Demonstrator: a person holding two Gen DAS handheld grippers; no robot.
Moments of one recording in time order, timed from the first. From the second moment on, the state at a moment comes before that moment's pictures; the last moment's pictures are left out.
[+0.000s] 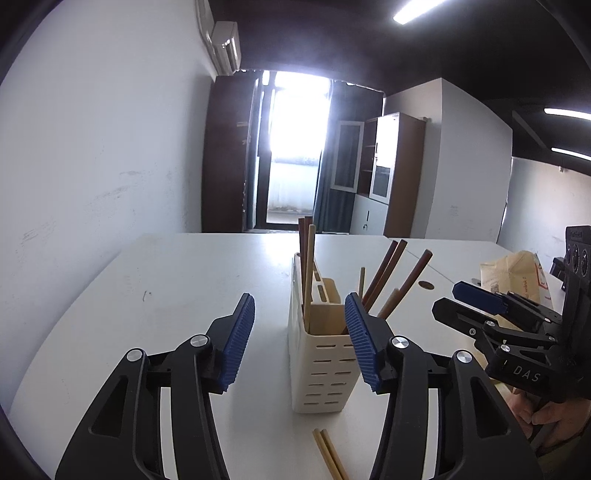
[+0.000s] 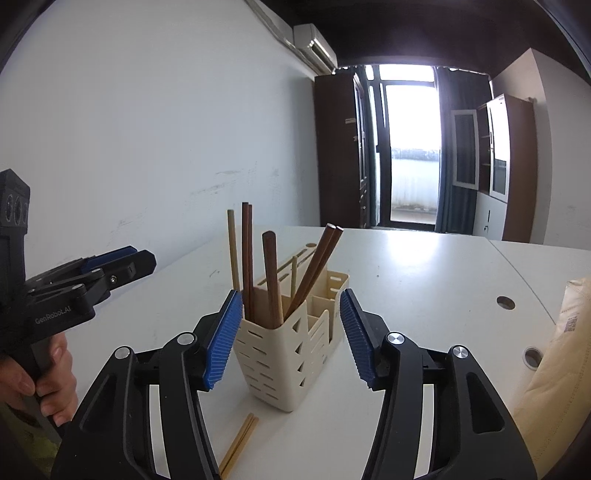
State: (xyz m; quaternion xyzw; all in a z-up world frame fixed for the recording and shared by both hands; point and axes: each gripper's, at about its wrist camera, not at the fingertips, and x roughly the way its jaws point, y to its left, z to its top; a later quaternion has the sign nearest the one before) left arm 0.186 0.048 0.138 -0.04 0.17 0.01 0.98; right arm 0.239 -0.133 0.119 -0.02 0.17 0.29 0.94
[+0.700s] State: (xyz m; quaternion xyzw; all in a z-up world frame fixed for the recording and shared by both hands) left arm 0.169 0.068 0.081 -0.03 0.22 0.02 0.97; right arm 0.241 -0.119 0.055 -0.05 0.26 0.30 0.92
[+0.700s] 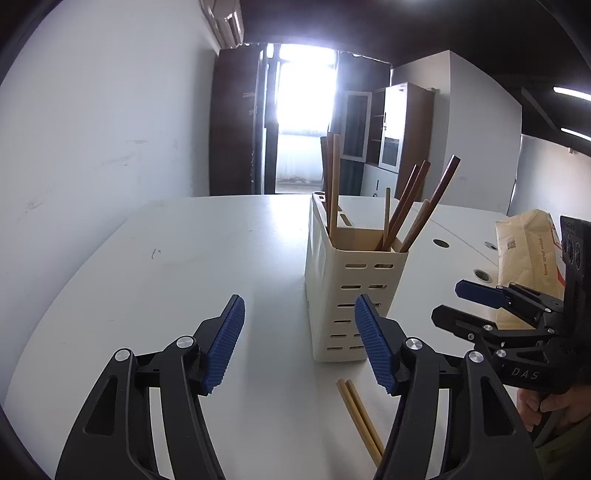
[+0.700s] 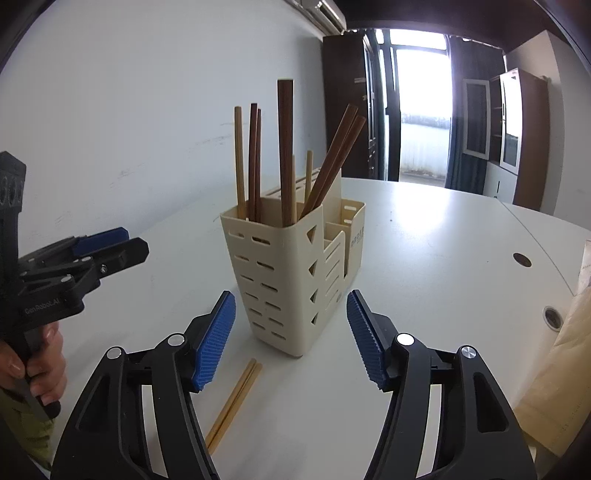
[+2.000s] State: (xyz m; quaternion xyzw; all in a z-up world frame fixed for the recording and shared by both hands) left arm 0.148 0.089 0.049 -0.04 0.26 0.05 0.96; right arm 0.255 -0.061 -0.036 -0.13 0.42 0.27 0.85
